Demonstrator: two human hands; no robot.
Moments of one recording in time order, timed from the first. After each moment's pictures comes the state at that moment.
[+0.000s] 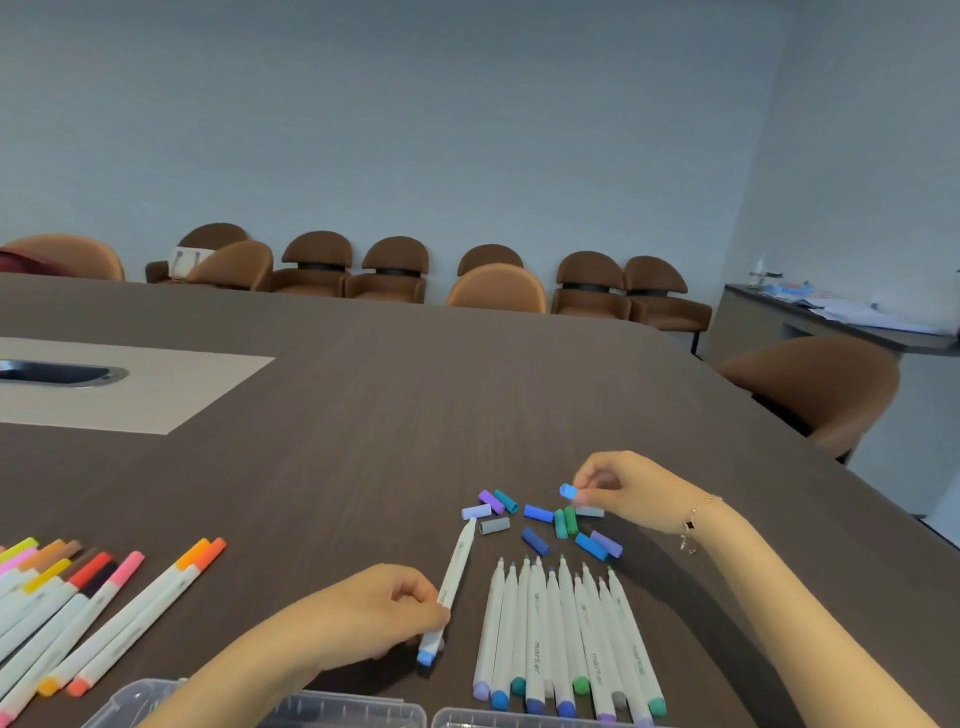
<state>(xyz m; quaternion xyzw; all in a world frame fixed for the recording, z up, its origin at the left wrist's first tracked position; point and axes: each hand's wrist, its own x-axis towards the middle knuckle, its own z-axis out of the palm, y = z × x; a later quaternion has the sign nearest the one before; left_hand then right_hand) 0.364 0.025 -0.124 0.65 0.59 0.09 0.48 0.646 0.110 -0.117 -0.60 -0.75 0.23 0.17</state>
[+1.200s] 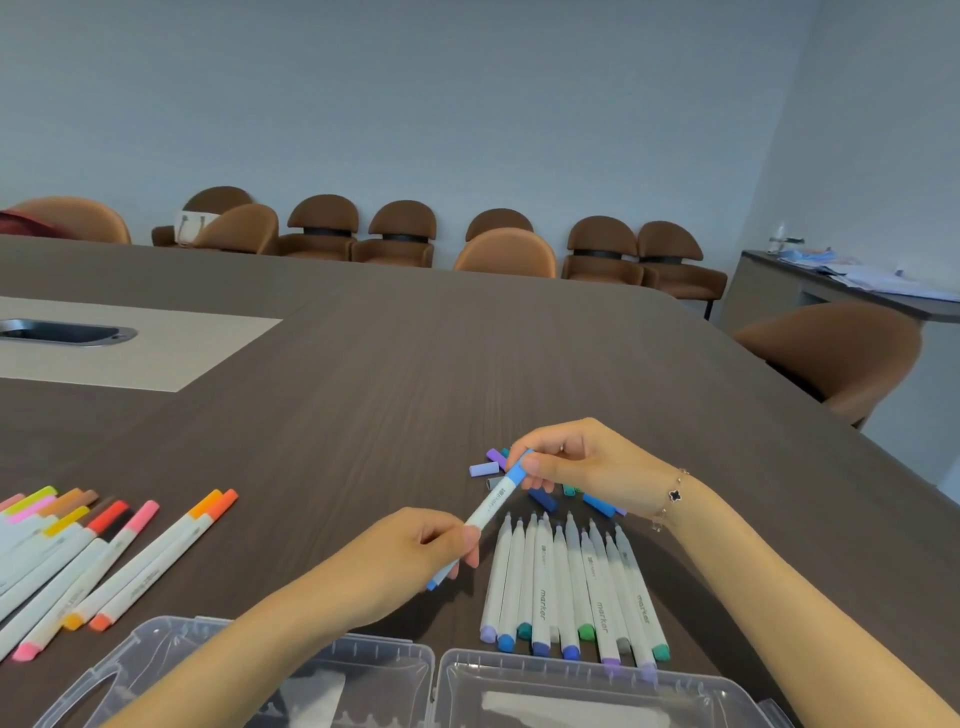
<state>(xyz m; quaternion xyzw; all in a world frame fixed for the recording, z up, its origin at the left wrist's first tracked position) 0.376 0.022 -0.137 0.71 0.55 0.19 0.39 0.593 0.081 -0.114 -0.41 -0.79 0.38 0.27</state>
